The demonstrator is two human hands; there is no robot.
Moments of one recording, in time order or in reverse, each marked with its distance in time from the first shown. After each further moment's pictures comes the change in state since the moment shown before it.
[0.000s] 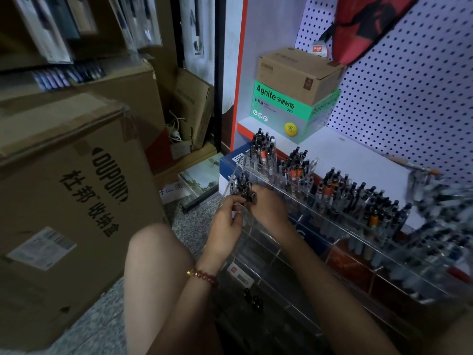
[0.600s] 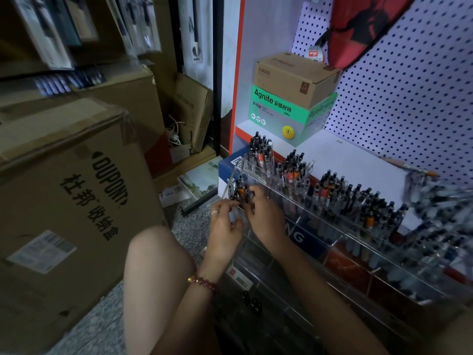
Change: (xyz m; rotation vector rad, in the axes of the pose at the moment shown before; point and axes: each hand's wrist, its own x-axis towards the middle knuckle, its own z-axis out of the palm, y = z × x) left_hand -0.008 0.002 0.004 0.110 0.076 0.011; right_hand -0.017 0.003 0.011 0.086 0.167 -0.094
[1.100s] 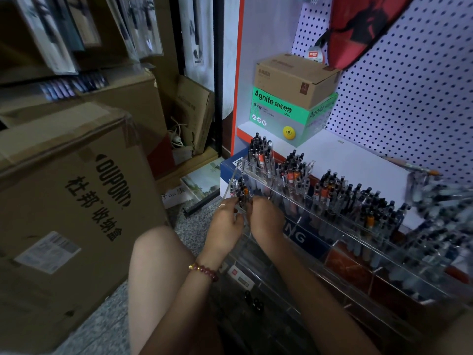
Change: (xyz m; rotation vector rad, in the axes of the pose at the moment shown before) left_hand 0.017 0.005 -0.004 0.155 -0.105 -0.008; right_hand 0.002 -0.004 0.005 -0.233 0.015 0.117
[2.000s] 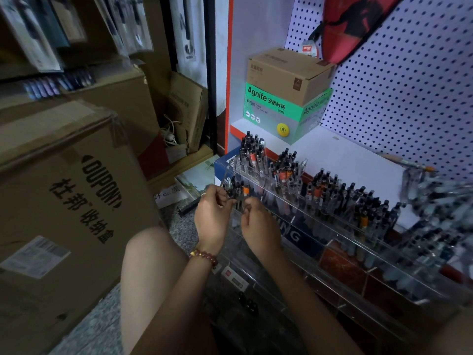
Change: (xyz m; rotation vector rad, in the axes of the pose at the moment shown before) left_hand 0.021 -0.004 0.008 0.017 0.366 -0.073; right_hand -0.018 0.018 0.010 0.212 0.013 -0.089
